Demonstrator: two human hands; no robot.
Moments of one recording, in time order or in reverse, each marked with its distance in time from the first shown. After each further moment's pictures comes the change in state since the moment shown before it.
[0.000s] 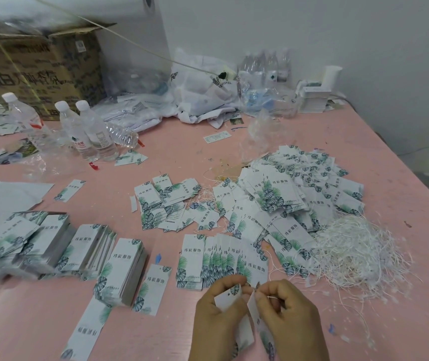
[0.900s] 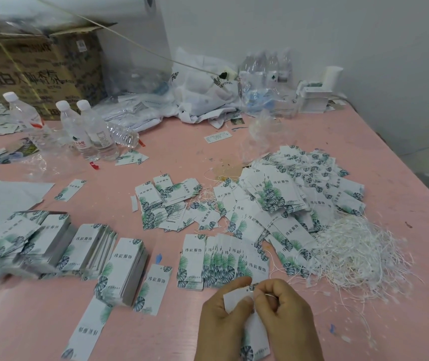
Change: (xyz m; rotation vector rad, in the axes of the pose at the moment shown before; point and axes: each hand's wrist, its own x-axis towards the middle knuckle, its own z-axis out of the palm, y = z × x) left_hand -0.004 0.001 0.001 0.216 -0.006 -0.036; right_hand 0.002 0.008 0.007 -0.063 -0.057 0.051
